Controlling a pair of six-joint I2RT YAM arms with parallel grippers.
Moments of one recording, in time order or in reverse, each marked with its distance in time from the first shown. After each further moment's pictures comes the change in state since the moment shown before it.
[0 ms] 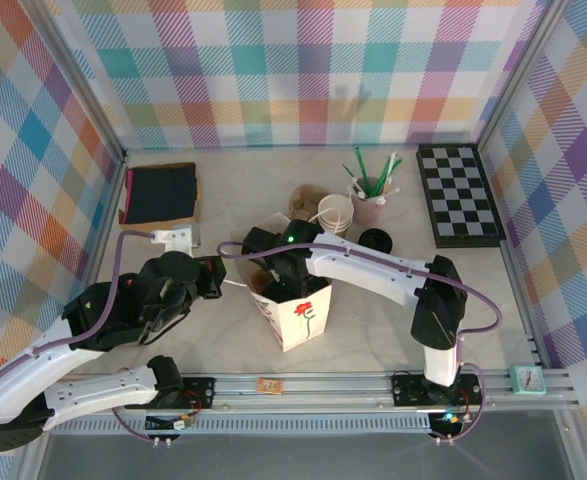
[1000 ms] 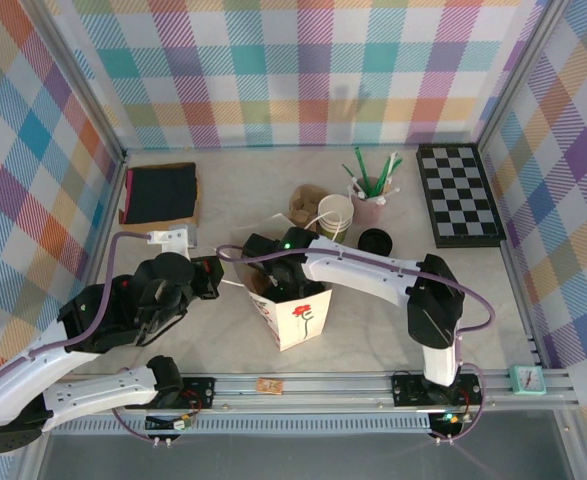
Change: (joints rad) left arm 0.000 -0.020 0.000 0.000 0.000 0.000; right arm 0.000 0.015 -0.087 0.109 -0.013 0.003
